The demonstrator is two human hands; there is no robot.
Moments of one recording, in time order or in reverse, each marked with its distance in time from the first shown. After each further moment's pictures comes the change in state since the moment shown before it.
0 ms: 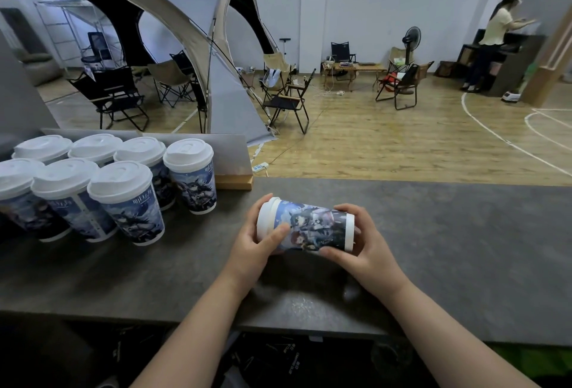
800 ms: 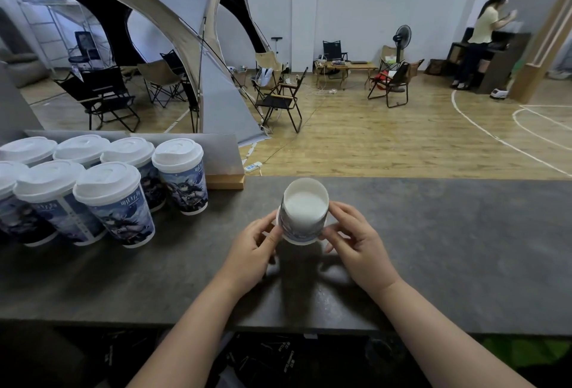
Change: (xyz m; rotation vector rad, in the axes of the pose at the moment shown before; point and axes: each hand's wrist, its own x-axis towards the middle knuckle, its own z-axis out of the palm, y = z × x) left_hand 0.002 -0.007 0.006 0.363 -0.046 0.017; right_hand 0.004 0.007 0.004 -0.045 0.066 -0.121
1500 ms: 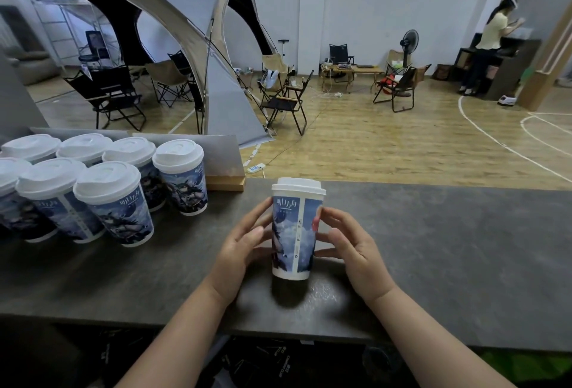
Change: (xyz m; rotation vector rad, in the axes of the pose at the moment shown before) left_hand -0.007 0.007 -0.011 -0.396 -0.110 0.066; right_hand -0.002 -0.010 -0.001 0.247 -0.036 0.208
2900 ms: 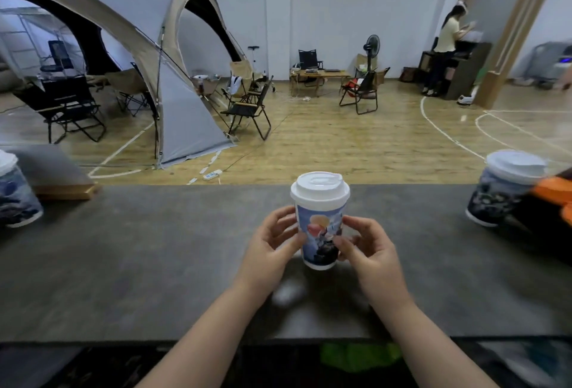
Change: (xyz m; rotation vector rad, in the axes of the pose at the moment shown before) left_hand 0.066 -0.070 0.383 0.028 0.050 0.016; right_hand -0.084 -0.048 -0.349 -0.080 0.306 -0.072
